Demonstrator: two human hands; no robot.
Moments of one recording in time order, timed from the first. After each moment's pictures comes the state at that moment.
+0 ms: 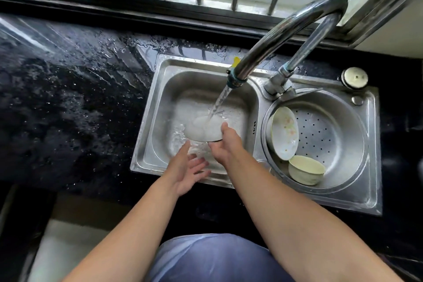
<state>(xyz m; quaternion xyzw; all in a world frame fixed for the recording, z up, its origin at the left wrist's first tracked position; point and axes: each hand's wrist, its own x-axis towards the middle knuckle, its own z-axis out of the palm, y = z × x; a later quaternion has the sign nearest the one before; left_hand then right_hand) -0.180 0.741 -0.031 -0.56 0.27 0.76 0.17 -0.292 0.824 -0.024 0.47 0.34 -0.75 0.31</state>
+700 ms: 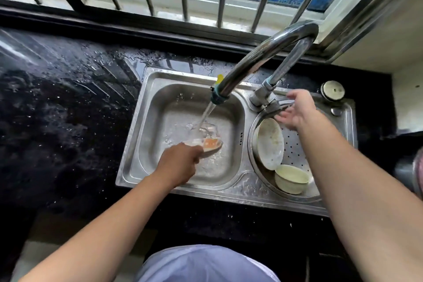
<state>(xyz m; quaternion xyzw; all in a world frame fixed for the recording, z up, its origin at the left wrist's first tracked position) -0.224 0.734 0.012 -0.08 0.96 0.20 0.19 -0.460 0.975 0.047 0.39 0.59 -0.64 0.28</state>
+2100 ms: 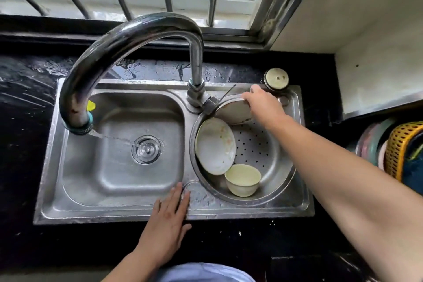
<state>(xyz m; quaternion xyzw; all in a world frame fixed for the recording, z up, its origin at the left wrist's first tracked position) -0.180 0.888 -0.022 0.05 0.93 0.15 0.33 -0.518 1.103 -0.018 -0.22 0.96 0.01 0.18</state>
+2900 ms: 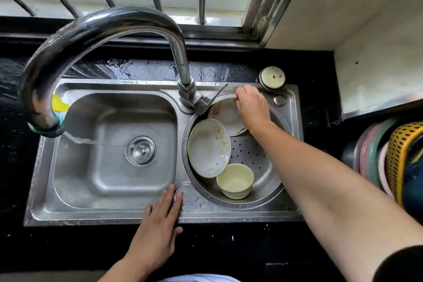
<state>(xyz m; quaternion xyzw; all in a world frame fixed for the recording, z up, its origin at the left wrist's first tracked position) -0.175 0.900 -0.029 0.03 0.94 0.14 0.30 -0.516 1.100 -0.063 -0.17 0.98 -0.09 0.07</state>
